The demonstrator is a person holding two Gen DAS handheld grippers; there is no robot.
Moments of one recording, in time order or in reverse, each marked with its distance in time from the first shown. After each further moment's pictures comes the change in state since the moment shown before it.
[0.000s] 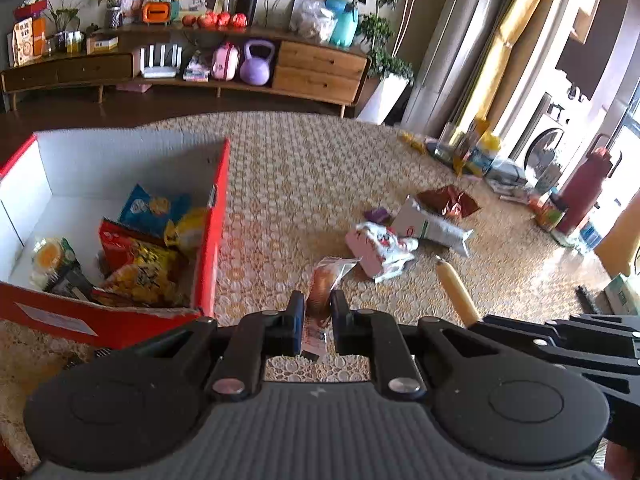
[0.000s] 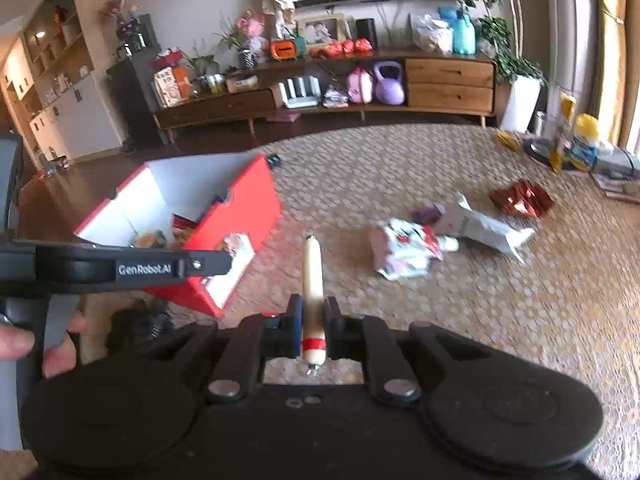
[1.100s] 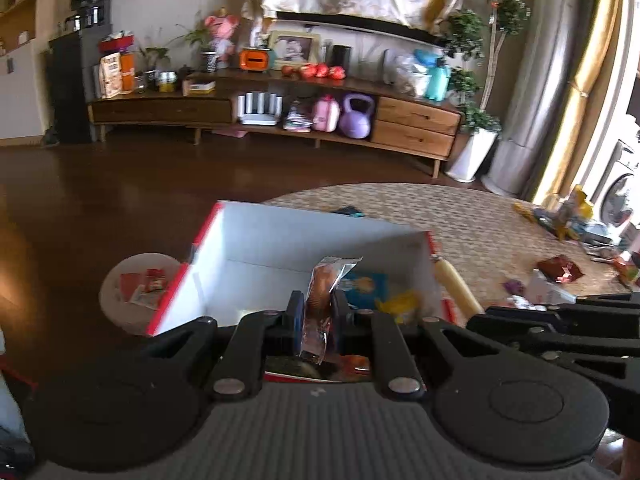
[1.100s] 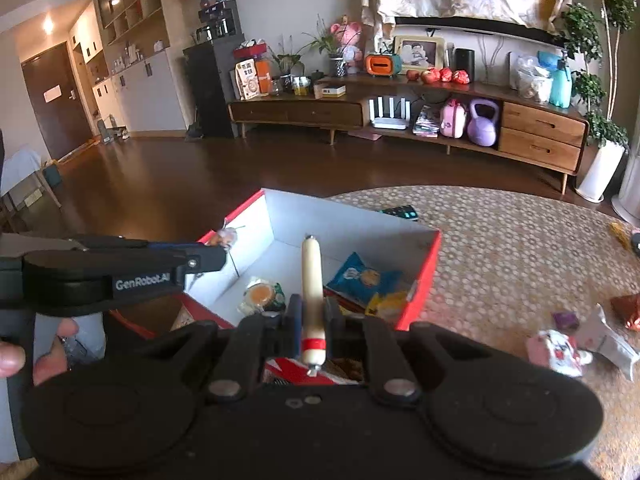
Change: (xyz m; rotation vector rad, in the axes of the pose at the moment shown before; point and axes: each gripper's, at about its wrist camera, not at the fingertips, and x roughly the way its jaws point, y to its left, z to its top) left arm -0.080 0.153 0.042 -0.047 -0.130 0.254; right arm 0.071 0.165 0.076 -0.188 -0.011 0.130
